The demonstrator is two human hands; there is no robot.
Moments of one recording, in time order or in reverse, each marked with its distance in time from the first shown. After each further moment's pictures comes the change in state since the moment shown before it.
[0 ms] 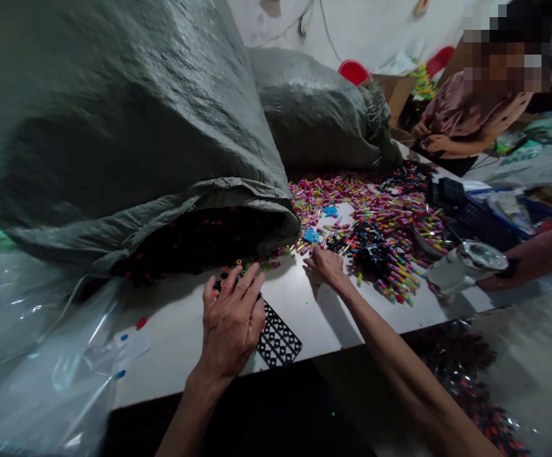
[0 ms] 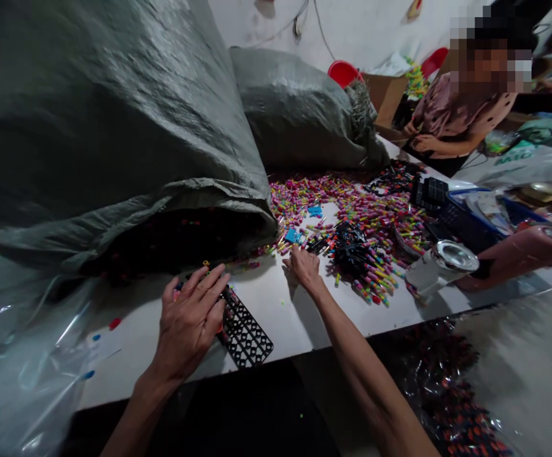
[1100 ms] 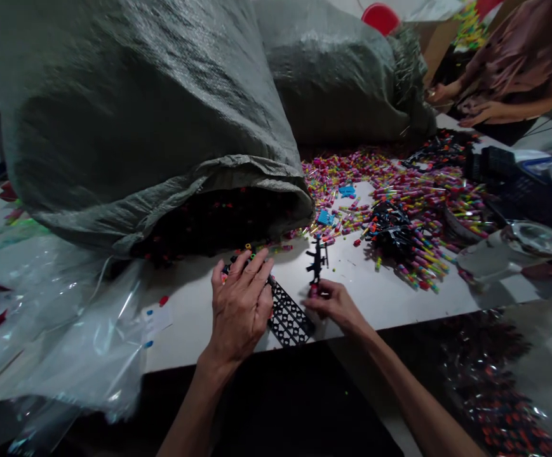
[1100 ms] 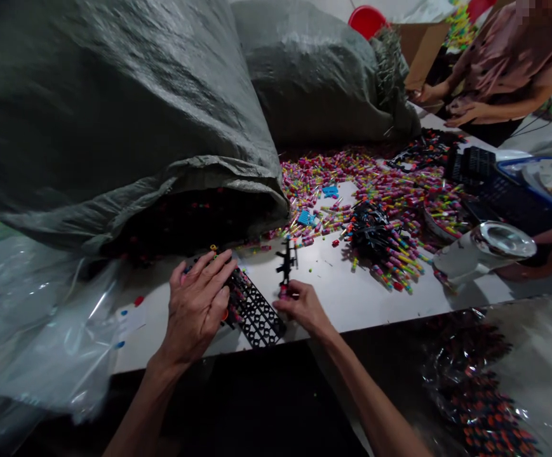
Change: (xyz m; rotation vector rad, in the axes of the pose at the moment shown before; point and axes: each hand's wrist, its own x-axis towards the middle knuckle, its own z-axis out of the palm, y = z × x) left_hand -0.003 0.002 -0.003 -0.036 -0.058 -0.039; right_hand -0.110 -0.020 0.036 1.236 -0.300 0.092
